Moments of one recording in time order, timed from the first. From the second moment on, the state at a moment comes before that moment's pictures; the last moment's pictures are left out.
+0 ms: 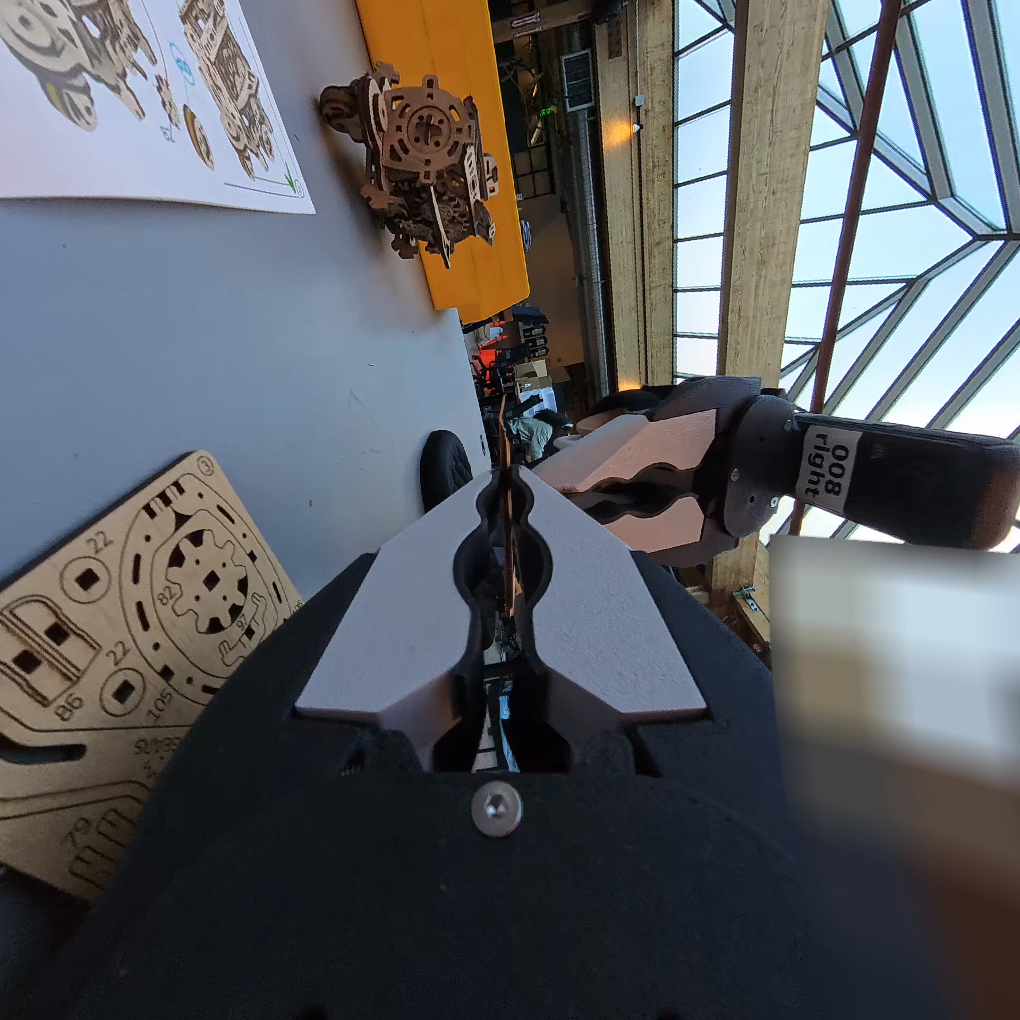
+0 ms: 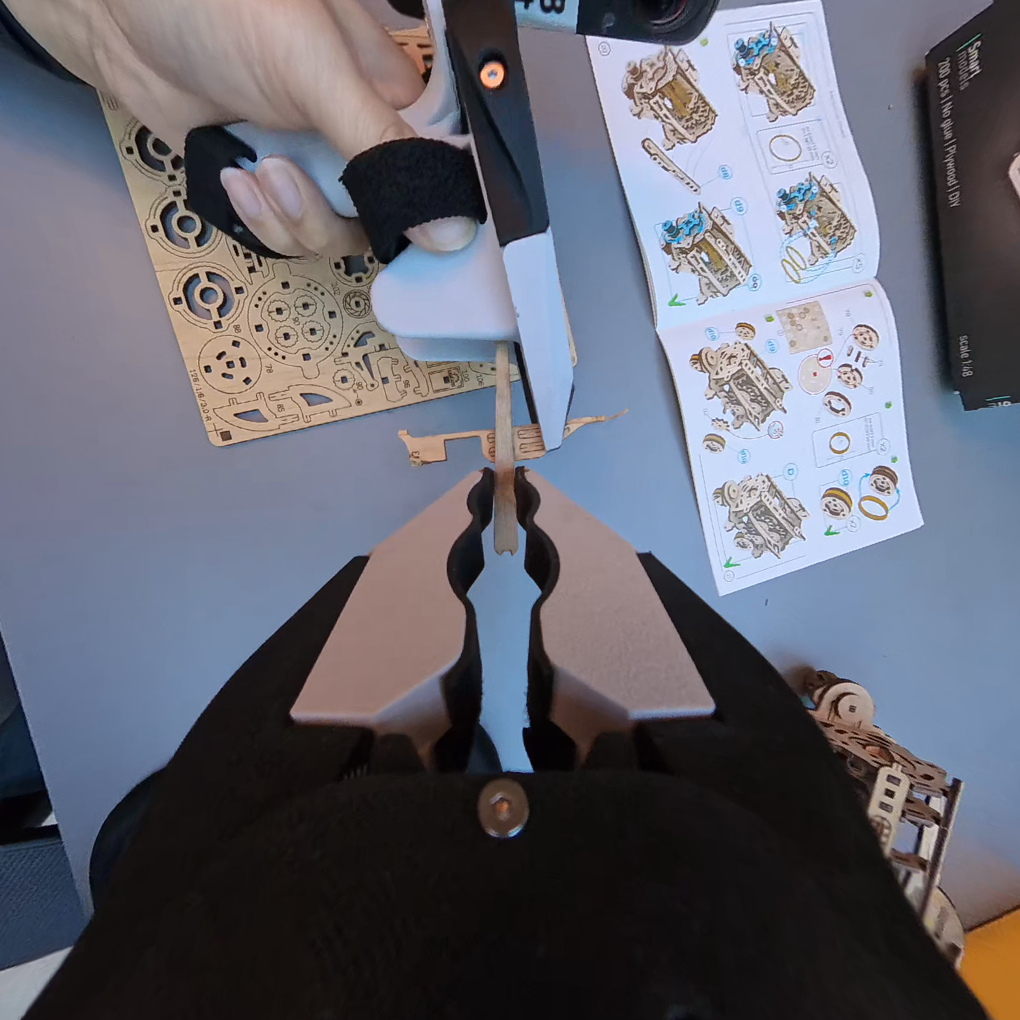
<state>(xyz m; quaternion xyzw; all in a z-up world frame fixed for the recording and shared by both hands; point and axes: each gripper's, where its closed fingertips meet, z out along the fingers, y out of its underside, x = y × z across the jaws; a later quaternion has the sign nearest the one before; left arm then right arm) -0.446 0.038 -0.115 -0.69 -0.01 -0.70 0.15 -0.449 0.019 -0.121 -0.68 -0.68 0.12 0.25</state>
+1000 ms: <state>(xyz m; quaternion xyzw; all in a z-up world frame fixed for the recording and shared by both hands) -0.445 0.031 -0.097 -0.67 -0.01 -0.73 0.14 -0.448 0.014 -0.094 -0.45 -0.63 0.42 0.47</state>
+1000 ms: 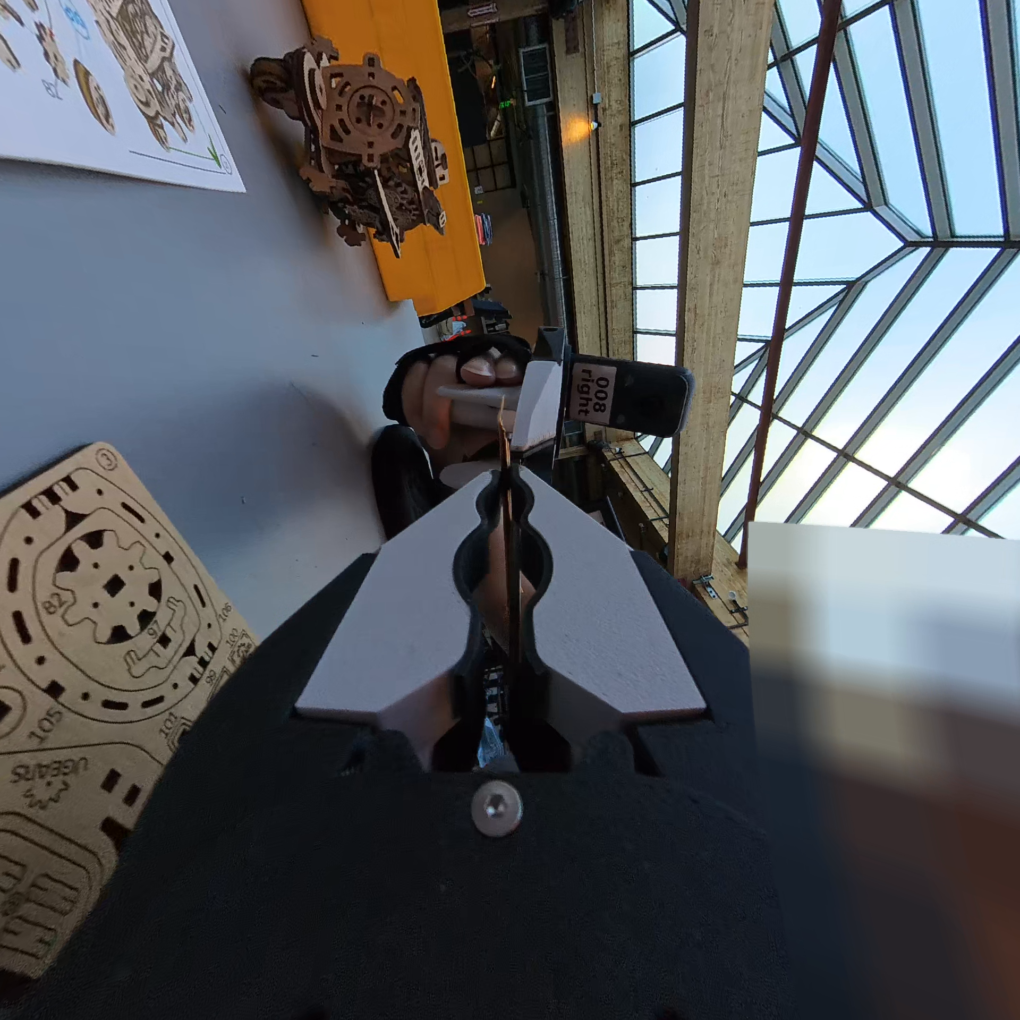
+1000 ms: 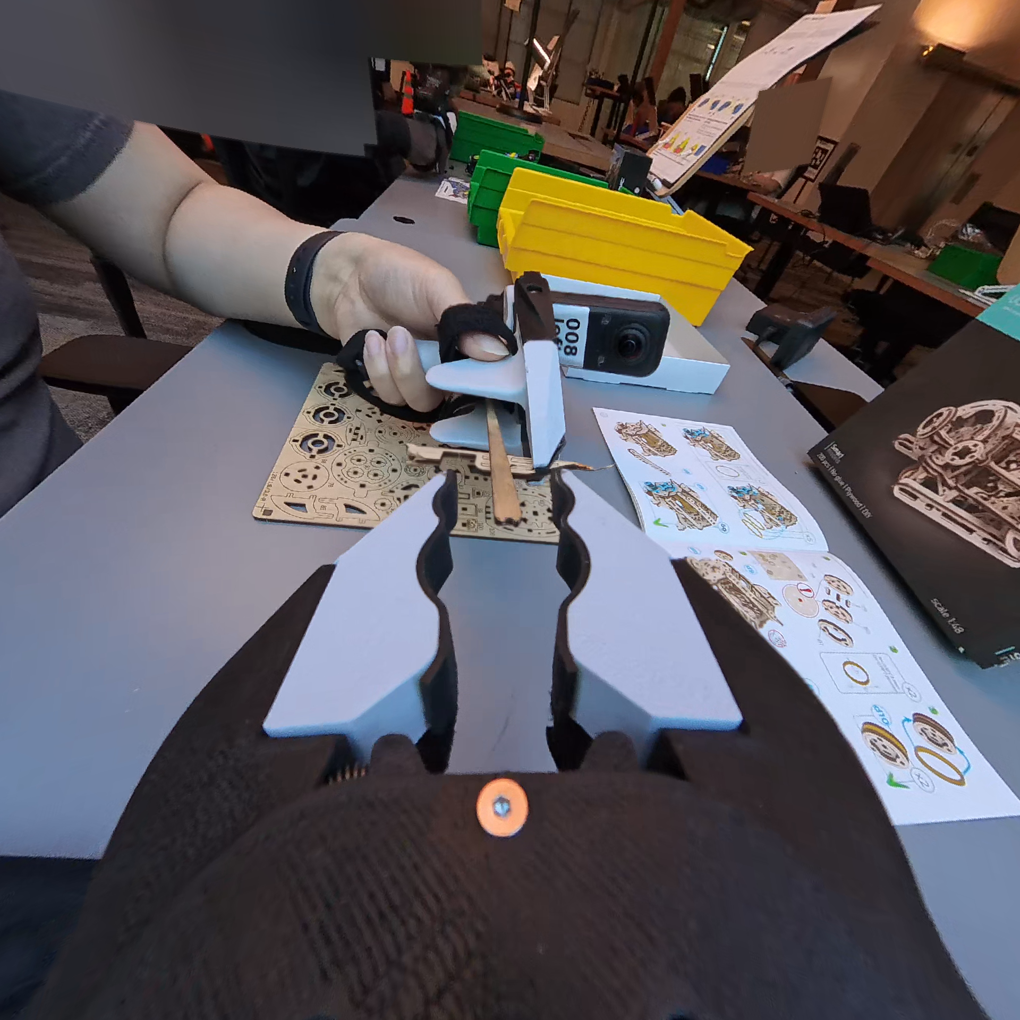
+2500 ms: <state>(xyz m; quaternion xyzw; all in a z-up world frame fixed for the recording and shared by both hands) -0.442 0.026 -0.085 -0.66 0.02 -0.73 0.16 -0.459 0.011 -0.053 -0.53 -0.59 0.46 0.40</state>
